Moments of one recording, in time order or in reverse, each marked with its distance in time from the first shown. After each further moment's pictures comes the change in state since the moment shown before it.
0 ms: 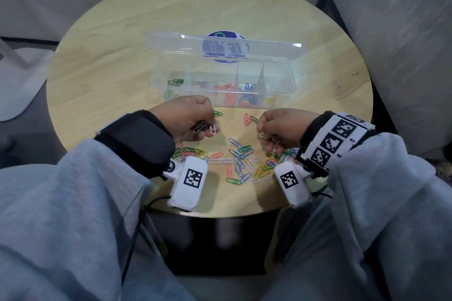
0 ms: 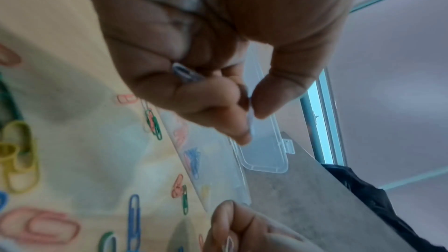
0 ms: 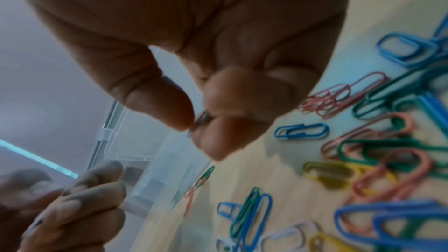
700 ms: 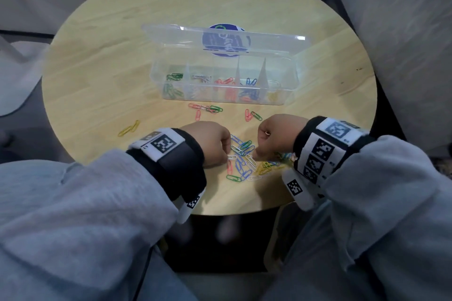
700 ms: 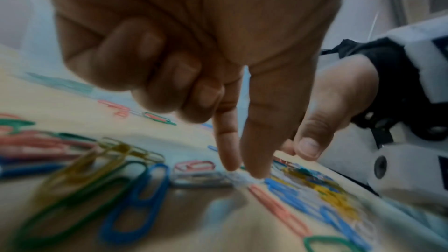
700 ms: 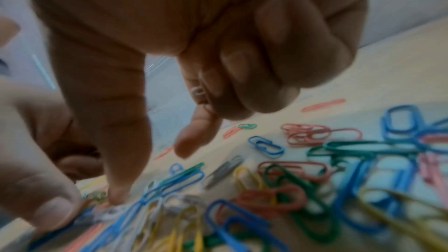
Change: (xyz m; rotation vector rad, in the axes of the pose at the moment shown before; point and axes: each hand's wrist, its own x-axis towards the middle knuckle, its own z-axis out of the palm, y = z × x) left_hand -0.002 -0.020 0.036 1.130 -0.015 0.034; right_hand -0.008 -0.005 0.014 -0.805 0.047 -0.015
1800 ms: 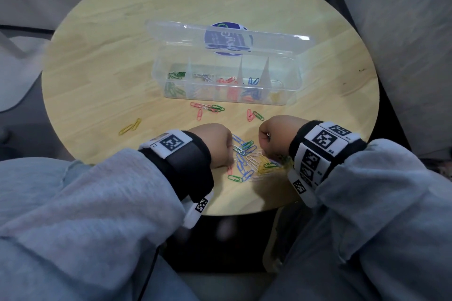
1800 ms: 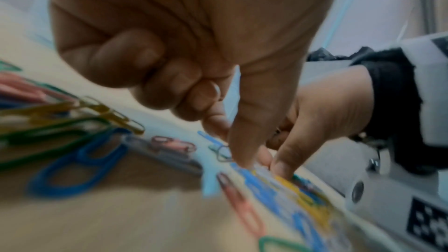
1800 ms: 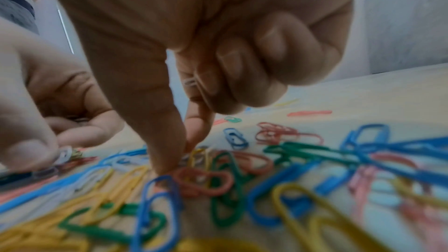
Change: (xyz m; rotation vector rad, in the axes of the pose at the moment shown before) left_hand 0.008 0.003 0.008 -0.021 -0.022 -0.009; right_hand 0.018 0.006 0.009 -0.211 0.034 0.000
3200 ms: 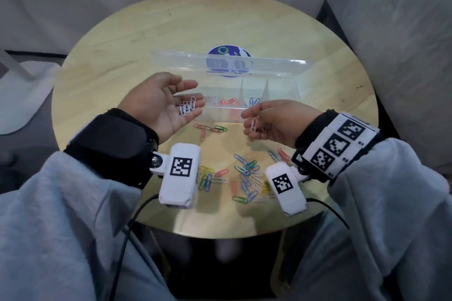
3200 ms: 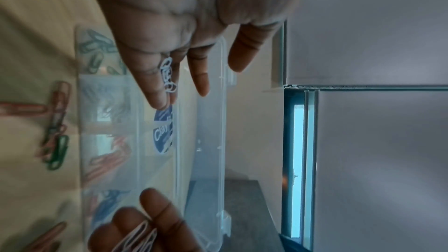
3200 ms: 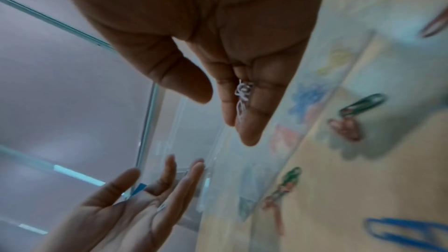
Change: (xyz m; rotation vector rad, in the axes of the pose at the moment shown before) left_hand -0.002 -0.050 -0.083 -1.674 0.215 -0.031; right_hand 0.002 -0.015 -0.044 1.388 0.016 -0.051
